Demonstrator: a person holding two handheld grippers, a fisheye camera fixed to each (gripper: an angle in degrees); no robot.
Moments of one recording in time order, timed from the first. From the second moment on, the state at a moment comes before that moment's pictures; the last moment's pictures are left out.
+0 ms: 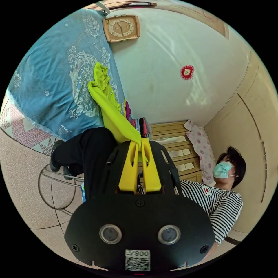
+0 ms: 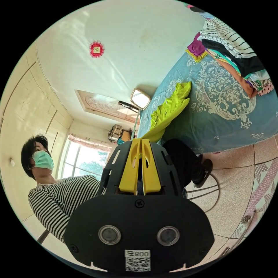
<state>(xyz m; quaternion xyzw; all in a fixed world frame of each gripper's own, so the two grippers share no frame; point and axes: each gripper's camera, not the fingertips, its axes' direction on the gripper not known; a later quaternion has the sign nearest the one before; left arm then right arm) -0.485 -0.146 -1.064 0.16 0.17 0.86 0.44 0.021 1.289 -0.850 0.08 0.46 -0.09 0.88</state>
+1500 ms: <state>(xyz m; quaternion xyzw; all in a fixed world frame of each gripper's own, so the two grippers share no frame) -0.399 -0.111 -1.063 0.19 0.12 0.82 0.52 0.098 1.326 -0.935 0.16 0.49 0.01 0.85</state>
